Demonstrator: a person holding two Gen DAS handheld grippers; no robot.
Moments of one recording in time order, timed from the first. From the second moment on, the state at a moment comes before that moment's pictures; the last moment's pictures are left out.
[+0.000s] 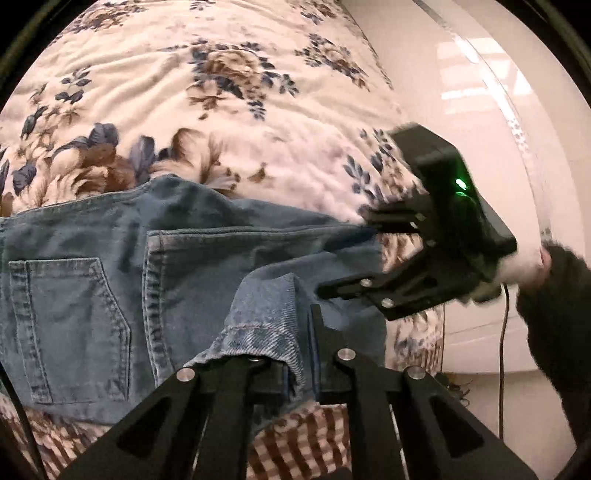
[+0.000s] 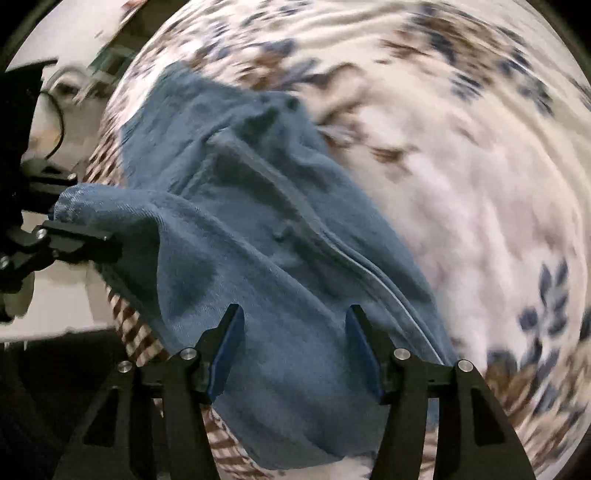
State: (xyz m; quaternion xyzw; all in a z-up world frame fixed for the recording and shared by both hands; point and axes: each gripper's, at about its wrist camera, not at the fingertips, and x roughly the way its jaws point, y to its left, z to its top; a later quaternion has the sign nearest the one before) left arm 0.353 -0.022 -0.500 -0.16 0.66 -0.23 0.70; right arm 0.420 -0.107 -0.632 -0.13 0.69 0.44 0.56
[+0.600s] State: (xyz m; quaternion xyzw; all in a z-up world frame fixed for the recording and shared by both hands) left arm 0.382 0.054 -0.567 -0.13 0.68 -0.08 0.71; right arm 0.443 -0.083 -0.665 -0.14 0.72 0.38 0.56
